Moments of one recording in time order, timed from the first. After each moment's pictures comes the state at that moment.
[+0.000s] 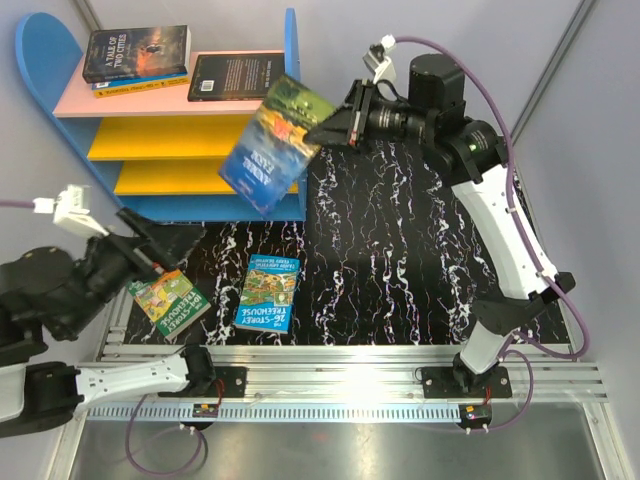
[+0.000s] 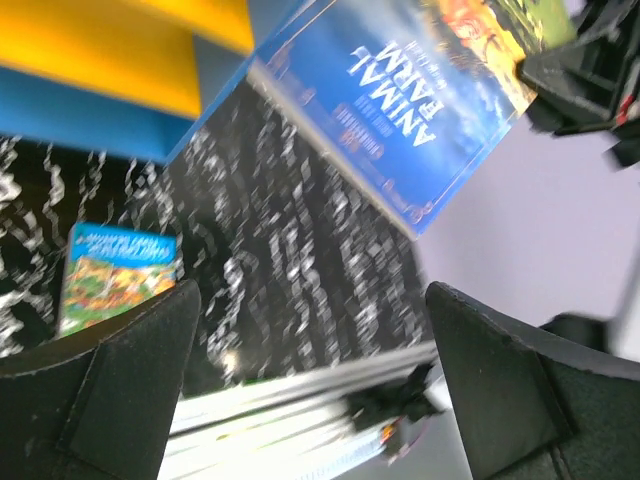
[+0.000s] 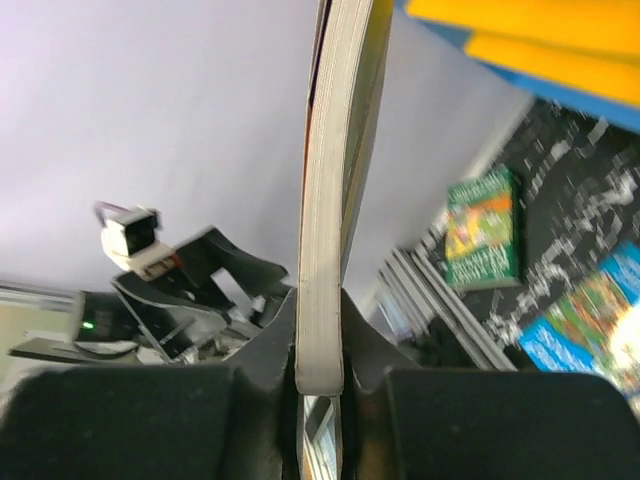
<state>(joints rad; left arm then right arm) -1.14 0.75 1.71 -1.23 -0.68 -0.91 0.59 1.73 2.31 -0.77 -0.63 0.91</state>
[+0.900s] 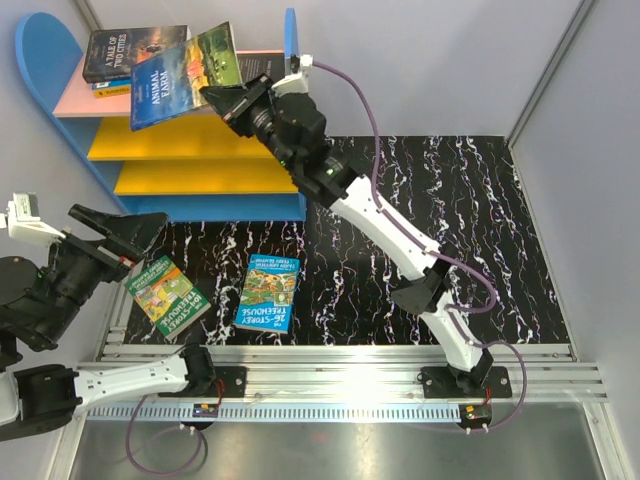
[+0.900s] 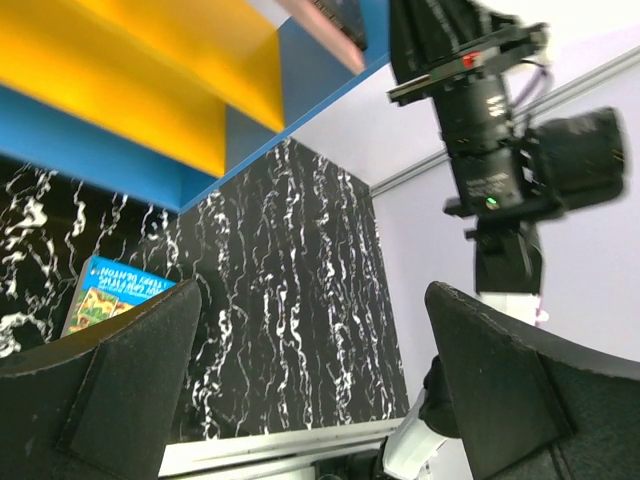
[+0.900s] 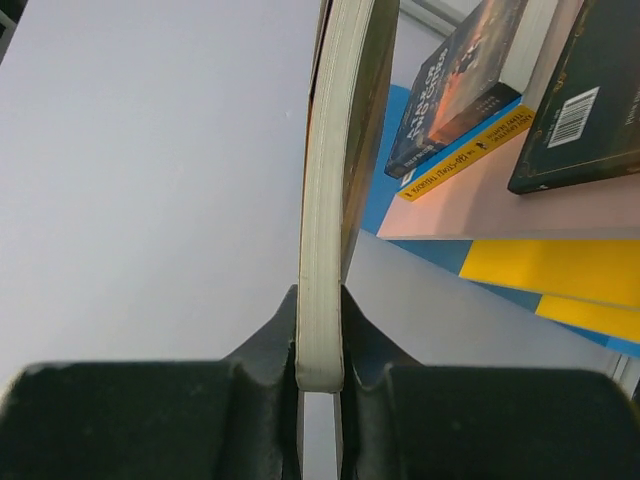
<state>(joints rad) -1.14 0.69 1.76 -1.24 -0.86 -0.98 0.92 2.27 2.73 -0.20 0.17 1.13</state>
